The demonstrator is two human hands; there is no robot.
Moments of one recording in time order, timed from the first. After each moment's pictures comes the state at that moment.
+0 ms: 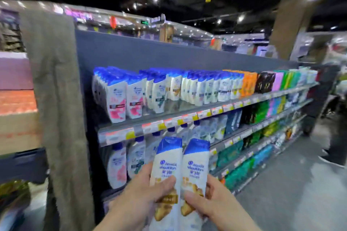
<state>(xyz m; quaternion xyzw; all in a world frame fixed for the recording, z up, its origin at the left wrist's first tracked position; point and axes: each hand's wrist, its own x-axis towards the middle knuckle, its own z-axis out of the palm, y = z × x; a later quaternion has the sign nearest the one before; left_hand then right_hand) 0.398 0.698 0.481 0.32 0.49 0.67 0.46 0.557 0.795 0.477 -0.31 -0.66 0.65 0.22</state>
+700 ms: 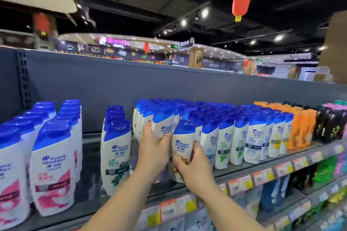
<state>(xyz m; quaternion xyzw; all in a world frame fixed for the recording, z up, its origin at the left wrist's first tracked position) 0.275 1.103 0.565 0.33 0.63 0.70 0.01 0.364 1.176 0.536 -0.28 -0.77 0.42 0.38</state>
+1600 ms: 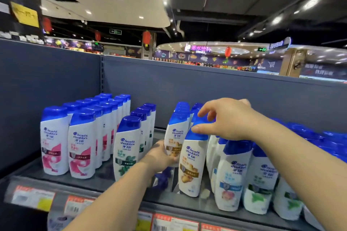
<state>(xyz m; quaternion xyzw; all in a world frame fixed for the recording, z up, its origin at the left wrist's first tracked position) 0.231 1.126 0.543 0.15 0.84 0.51 0.10 0.360 1.255 0.701 -0.04 -0.99 0.00 0.12</state>
